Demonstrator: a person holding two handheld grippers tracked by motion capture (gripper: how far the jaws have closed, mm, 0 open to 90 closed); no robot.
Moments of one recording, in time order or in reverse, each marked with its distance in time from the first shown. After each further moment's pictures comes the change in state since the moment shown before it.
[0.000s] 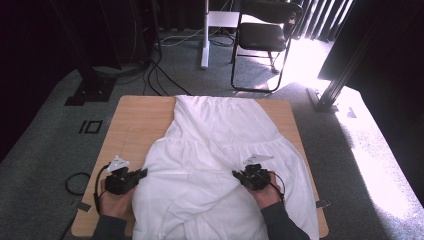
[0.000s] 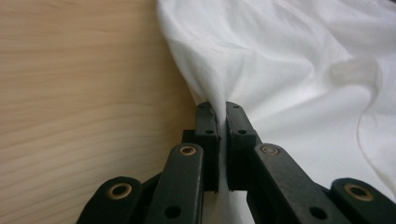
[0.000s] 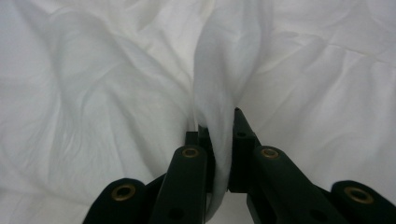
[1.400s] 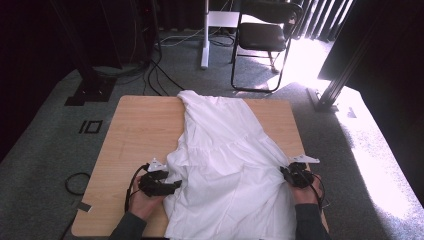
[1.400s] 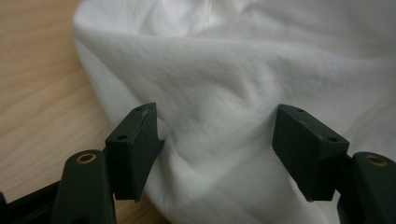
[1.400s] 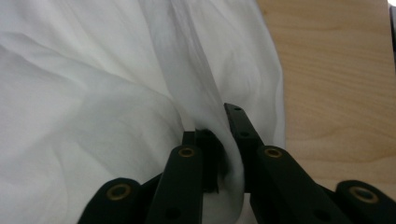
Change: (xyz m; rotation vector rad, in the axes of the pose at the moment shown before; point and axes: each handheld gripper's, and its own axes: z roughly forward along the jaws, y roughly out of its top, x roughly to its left) left arm -0.076 0.000 0.072 0.188 -0.094 0.130; right arm -0.112 -0.065 -0.050 0.050 -0.406 0.199
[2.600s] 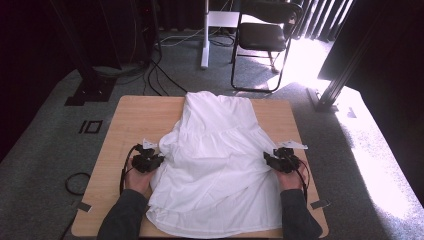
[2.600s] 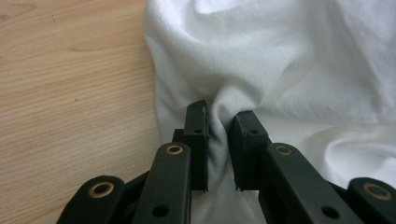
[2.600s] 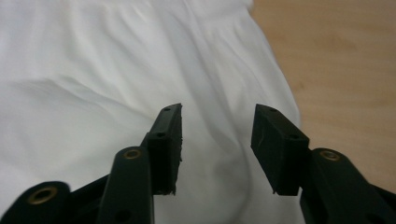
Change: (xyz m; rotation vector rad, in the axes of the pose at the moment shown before) left arm 0.073 0.033 0.019 -0.012 0.186 -0.058; right arm 0.024 0.051 0.018 -0.136 0.068 0.038
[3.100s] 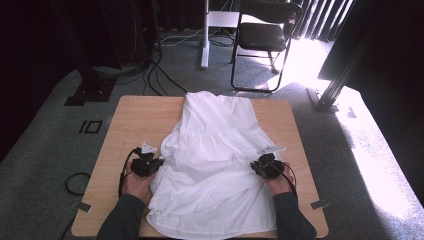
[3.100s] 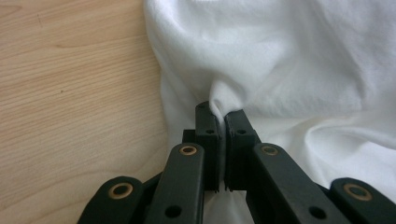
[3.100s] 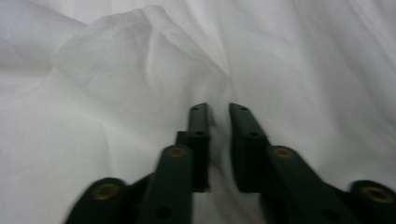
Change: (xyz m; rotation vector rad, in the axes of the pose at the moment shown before) left arm -0.009 -0.009 -0.016 -0.019 -0.036 0.025; right arm 0.042 -0.009 0.016 0.185 0.142 -0.186
